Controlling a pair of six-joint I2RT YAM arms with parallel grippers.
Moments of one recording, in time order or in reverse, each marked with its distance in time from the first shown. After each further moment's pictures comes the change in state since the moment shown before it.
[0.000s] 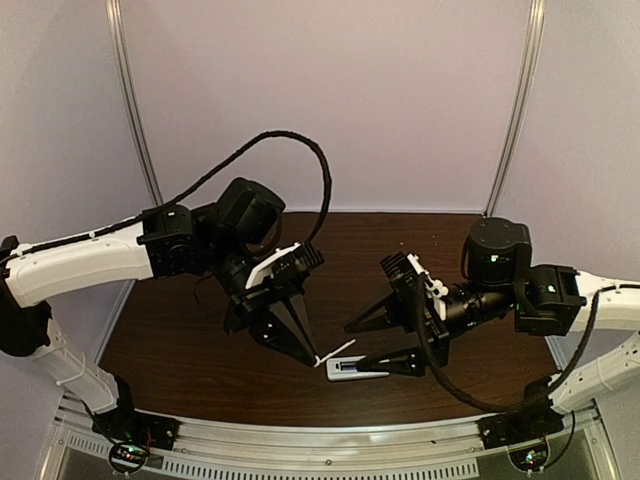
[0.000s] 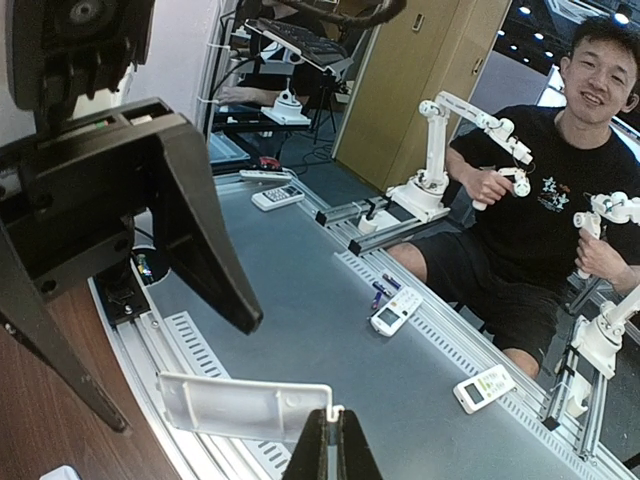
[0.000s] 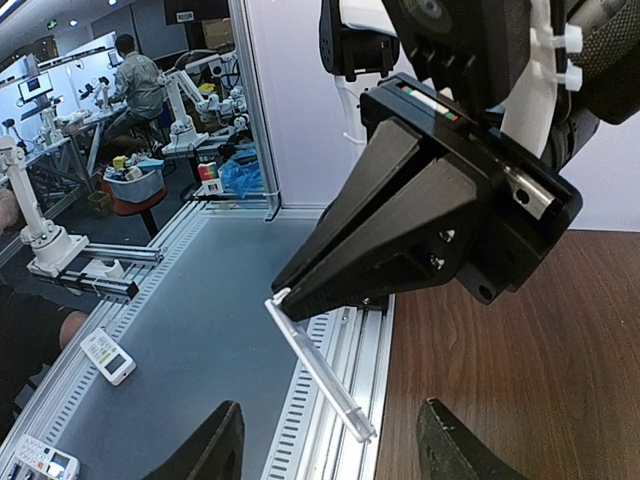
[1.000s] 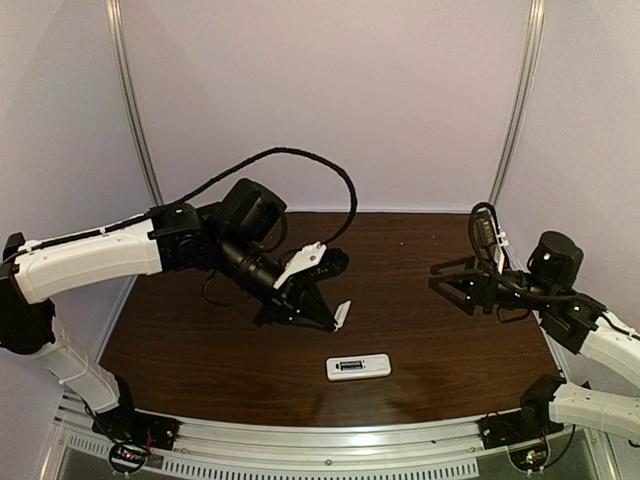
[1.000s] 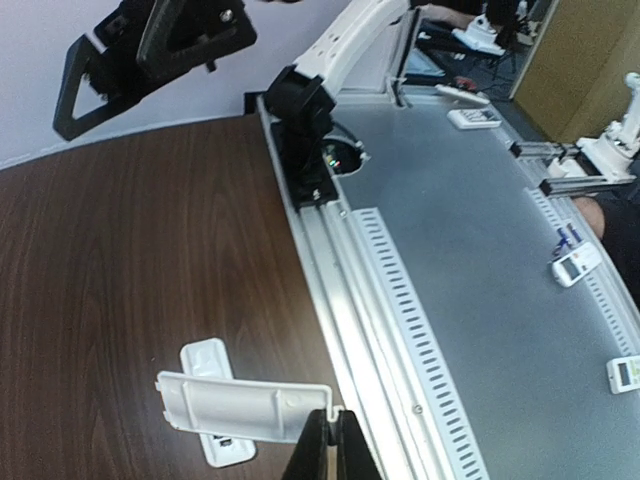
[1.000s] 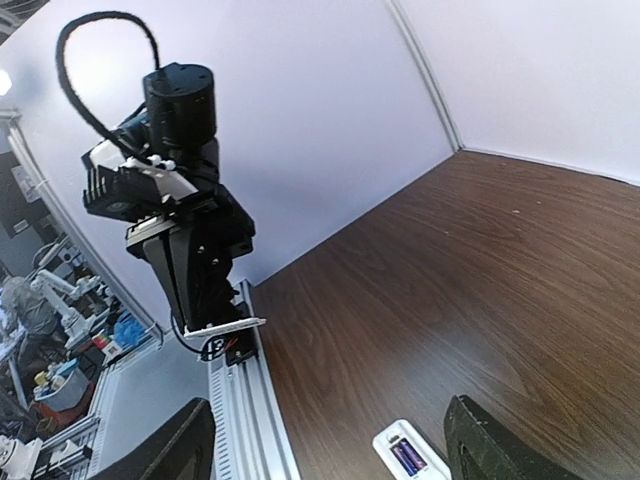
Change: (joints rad) left arm 0.056 0.043 -0.001 -0.027 -0.540 0.043; right arm -0.689 -0.360 -0.415 0.171 -0.122 0.452
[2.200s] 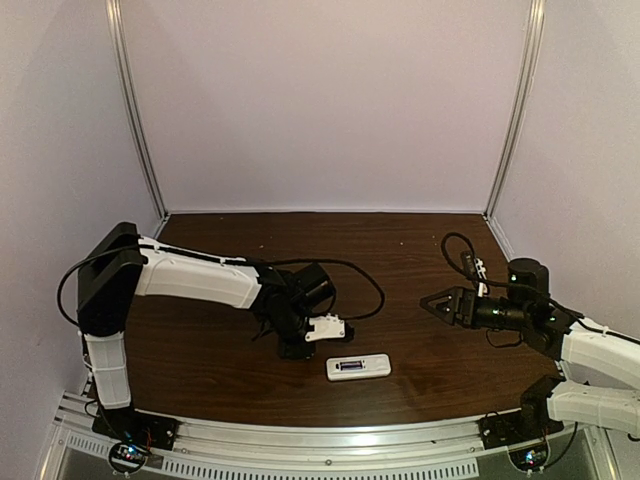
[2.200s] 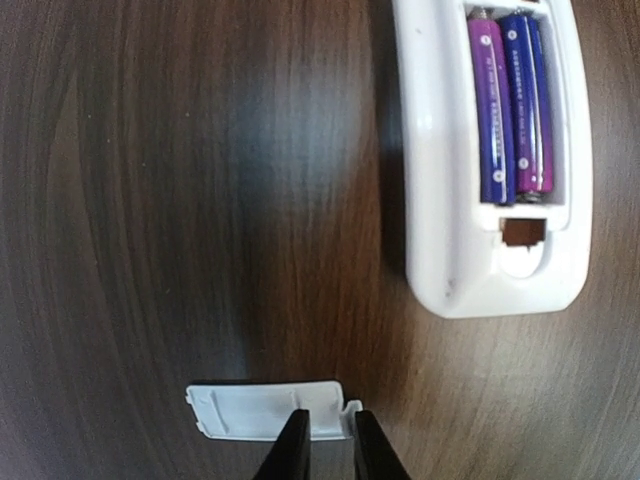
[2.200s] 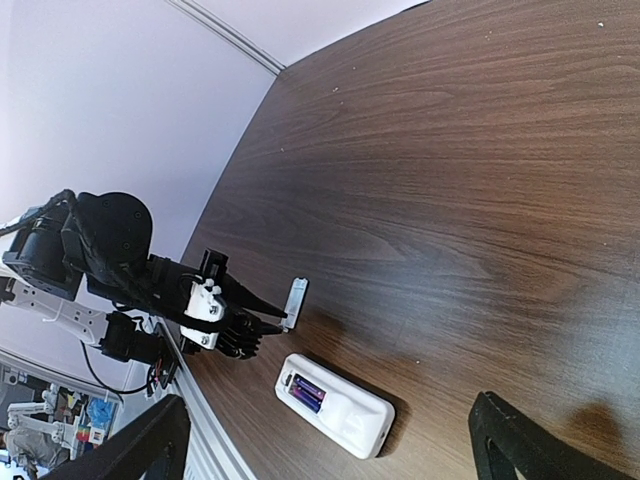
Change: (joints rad) left arm -0.005 0.438 -0.054 -0.021 -0.684 0.077; right arm -0.089 0.121 -0.171 -0.041 0.167 0.185
